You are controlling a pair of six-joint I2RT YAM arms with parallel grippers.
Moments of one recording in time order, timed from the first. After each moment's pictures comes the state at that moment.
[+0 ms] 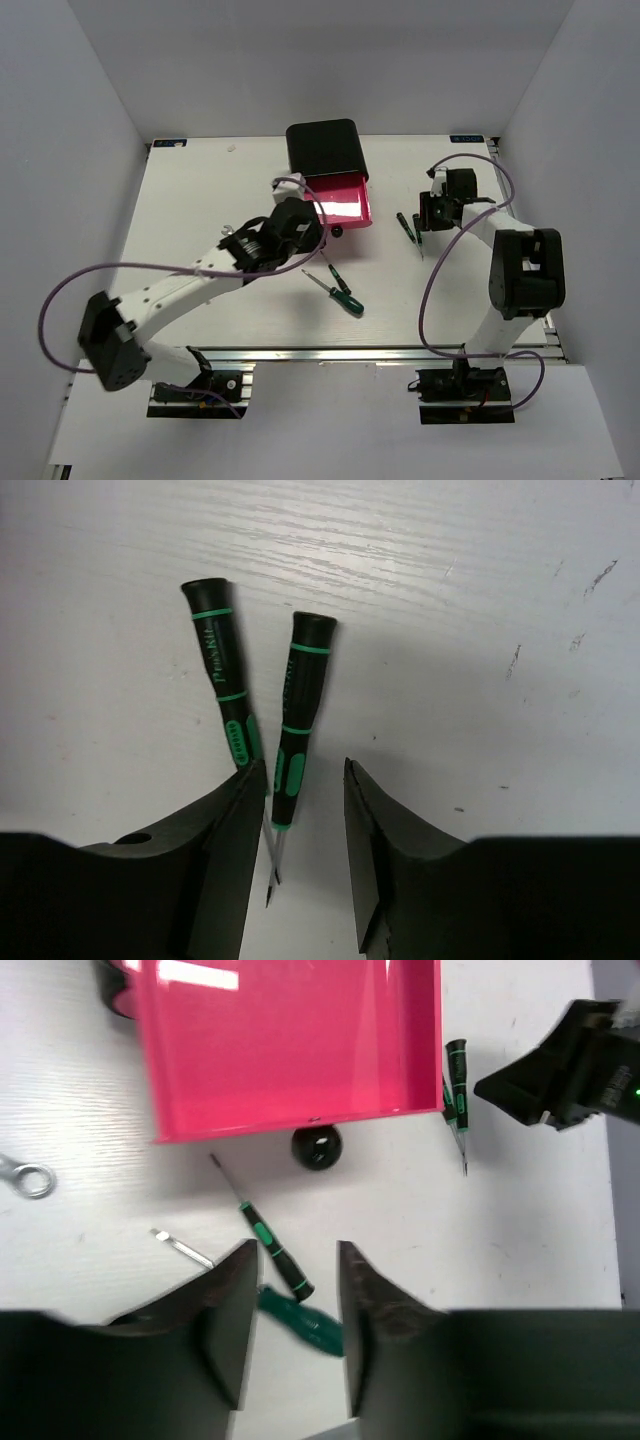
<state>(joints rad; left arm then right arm) -0.86 1.40 1.16 -0.38 -0.37 -0.75 0.07 1.73 1.08 -0.26 -0.21 -0.07</state>
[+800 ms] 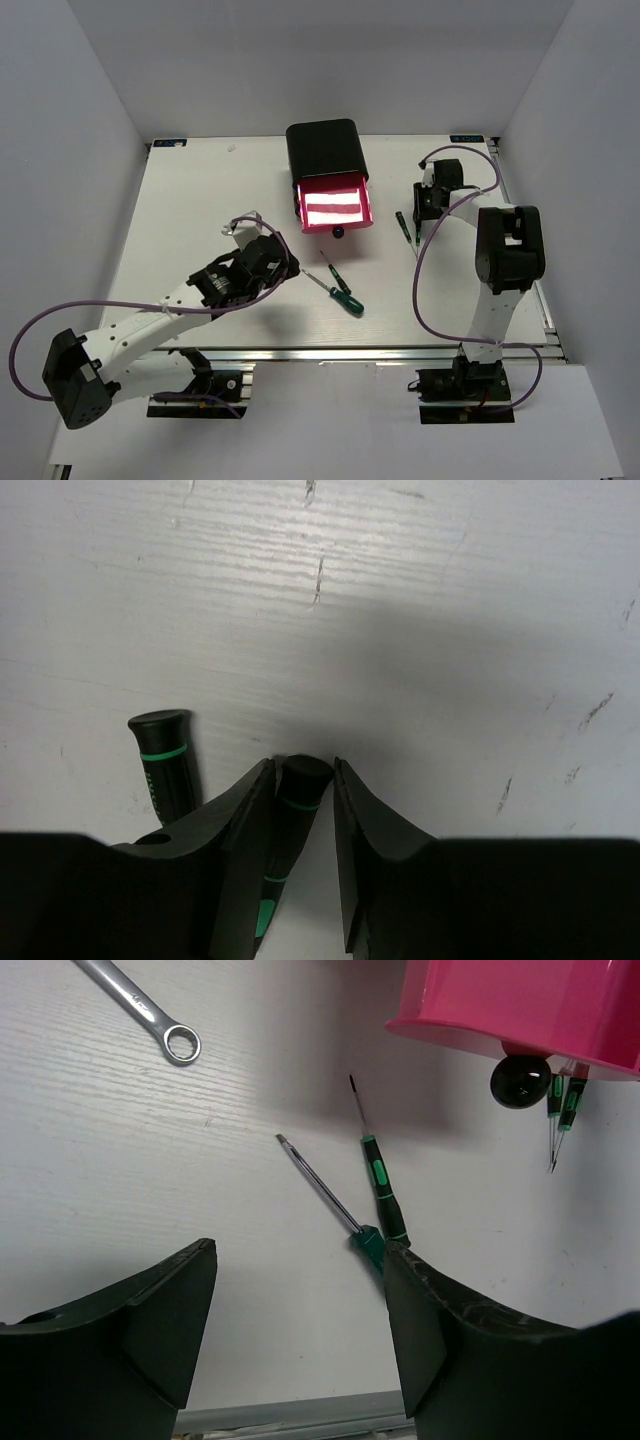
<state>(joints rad) -0.86 1.05 0.80 -0.49 -0.47 -1.00 0.09 1.98 1.29 -0.24 -0.13 -0.05</state>
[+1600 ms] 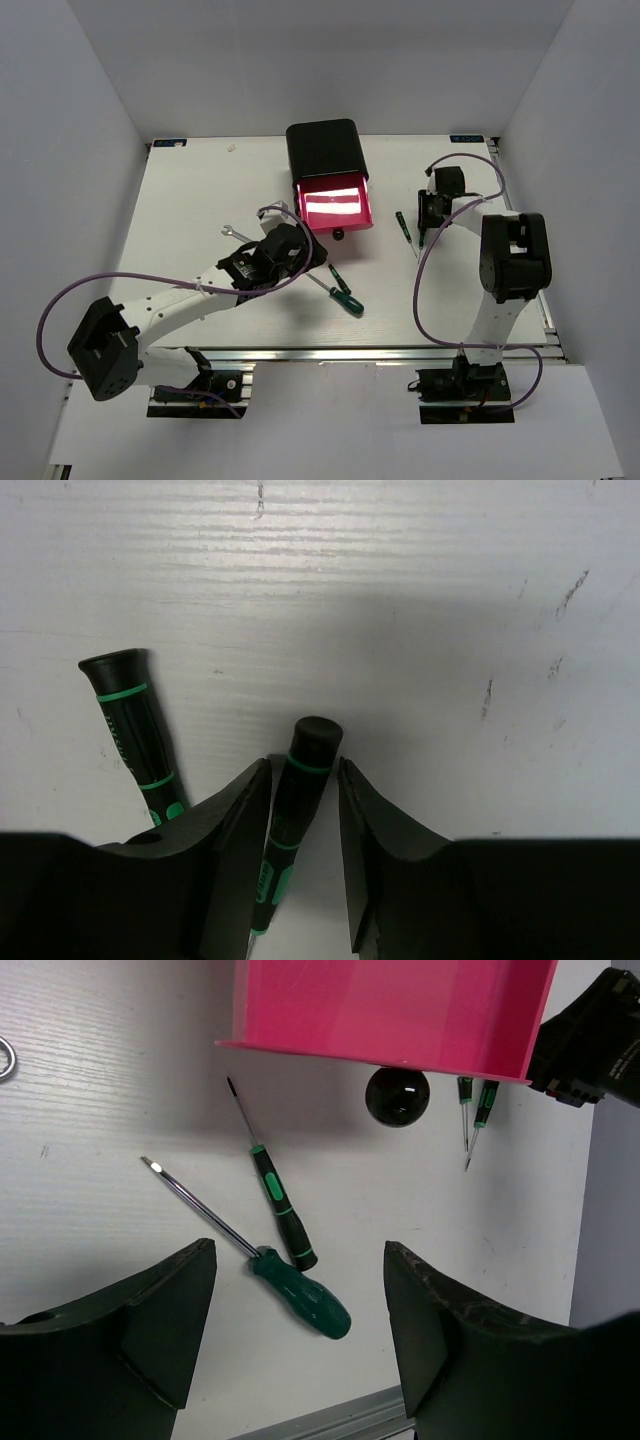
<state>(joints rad) -0.86 1.27 0.85 -0.24 -0.34 -1.00 0.10 1.90 1.19 -0.24 -0.04 0.03</state>
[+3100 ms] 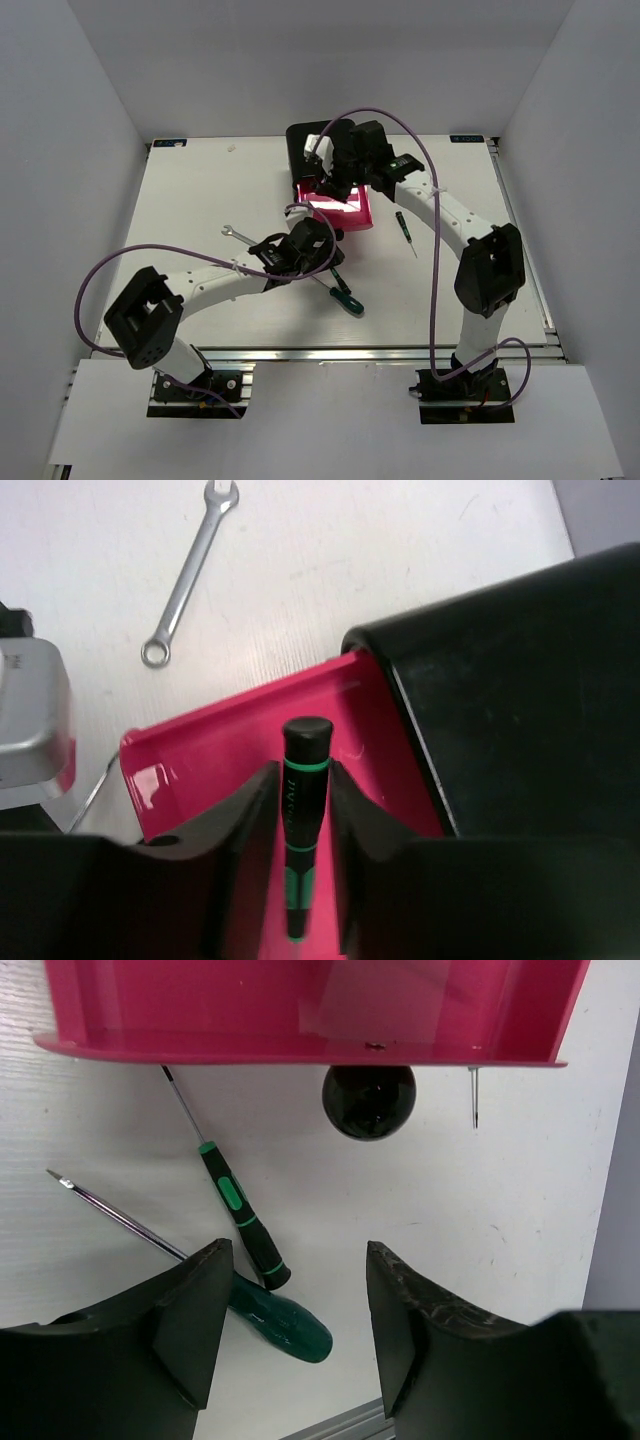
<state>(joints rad) -0.87 1.52 0.96 -0.16 -0.25 -1.00 0.59 1.86 1.71 -0.45 -0.57 -0.62</state>
